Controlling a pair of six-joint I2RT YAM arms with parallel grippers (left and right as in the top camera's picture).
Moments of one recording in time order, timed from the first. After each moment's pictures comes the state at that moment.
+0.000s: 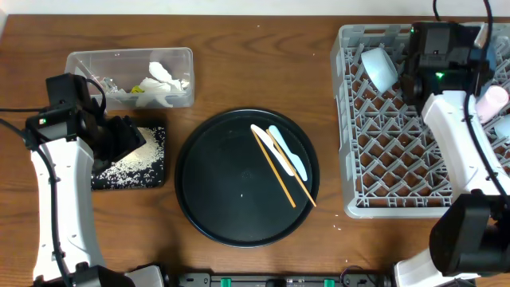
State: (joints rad) left arm 0.29 1.42 1.28 -1.19 0.10 -0.33; right arm 0.01 1.73 1.43 -0.47 1.21 -0.07
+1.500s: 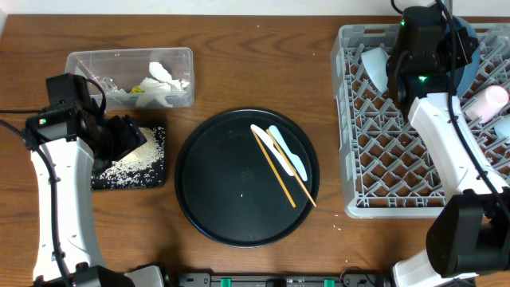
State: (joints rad) left arm 0.29 1.42 1.28 -1.19 0.10 -0.35; right arm 0.08 1.73 1.40 -0.13 1.14 -0.73
